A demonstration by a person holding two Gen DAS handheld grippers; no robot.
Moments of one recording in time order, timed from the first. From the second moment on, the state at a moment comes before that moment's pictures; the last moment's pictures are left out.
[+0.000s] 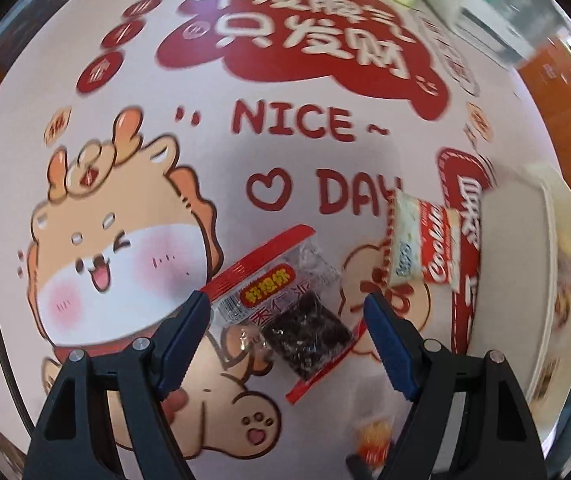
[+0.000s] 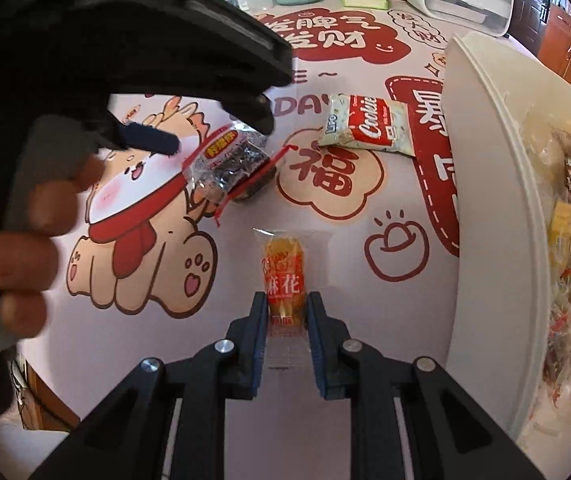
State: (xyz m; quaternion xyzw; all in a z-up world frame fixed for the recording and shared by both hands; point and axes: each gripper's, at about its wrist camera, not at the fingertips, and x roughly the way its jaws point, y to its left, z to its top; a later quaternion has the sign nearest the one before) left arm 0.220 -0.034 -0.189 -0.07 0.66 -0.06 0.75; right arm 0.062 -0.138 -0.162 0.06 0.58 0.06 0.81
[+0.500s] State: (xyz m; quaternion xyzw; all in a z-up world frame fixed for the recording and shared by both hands) left arm 0.211 -0.044 -0.212 -0.03 0.67 -0.02 0.74; right arm 0.060 -0.159 -0.120 0.07 0.54 0.08 0.83
